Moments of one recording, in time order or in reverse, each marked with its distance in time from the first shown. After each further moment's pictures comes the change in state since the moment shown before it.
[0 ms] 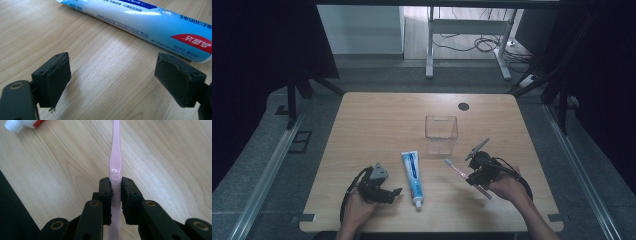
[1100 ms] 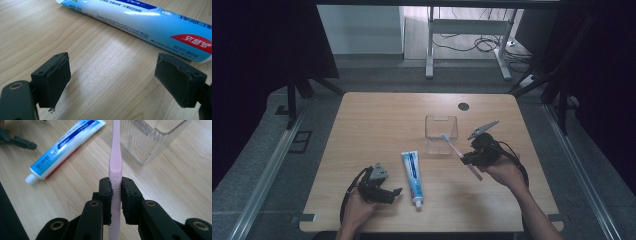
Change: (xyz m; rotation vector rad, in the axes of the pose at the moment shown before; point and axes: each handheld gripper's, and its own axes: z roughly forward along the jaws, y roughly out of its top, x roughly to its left) left arm 0.000 0.000 0.000 -0.007 -0.001 0.013; right arm -0.016 0.029 -0.034 -0.236 -0.006 0.035
